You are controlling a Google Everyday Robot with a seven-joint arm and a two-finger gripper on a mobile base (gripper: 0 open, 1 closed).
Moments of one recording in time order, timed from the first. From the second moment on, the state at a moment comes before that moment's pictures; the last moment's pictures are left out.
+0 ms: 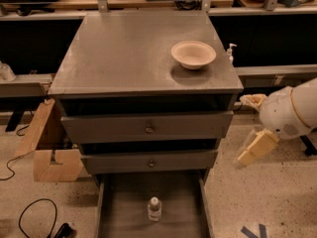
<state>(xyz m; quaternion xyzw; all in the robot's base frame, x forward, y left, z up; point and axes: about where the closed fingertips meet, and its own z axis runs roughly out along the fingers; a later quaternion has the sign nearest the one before) 0.465 -0.201 0.829 -0.56 0.76 0.13 0.29</state>
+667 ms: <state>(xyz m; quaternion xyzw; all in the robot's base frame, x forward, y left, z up) 0.483 -0.191 0.757 -0.50 0.70 0.21 0.47</state>
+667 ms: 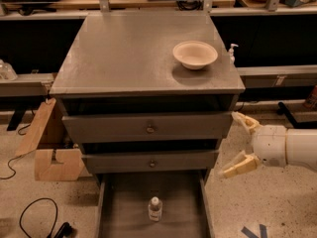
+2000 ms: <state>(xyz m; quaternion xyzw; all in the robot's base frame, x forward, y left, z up) 0.485 -0.137 0.618 -0.60 0.63 0.23 0.44</state>
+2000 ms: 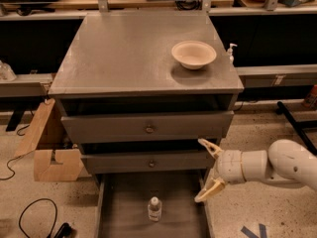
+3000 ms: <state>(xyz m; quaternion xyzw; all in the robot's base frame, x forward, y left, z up) 0.480 -0.078 0.413 -0.58 0.59 0.31 0.46</state>
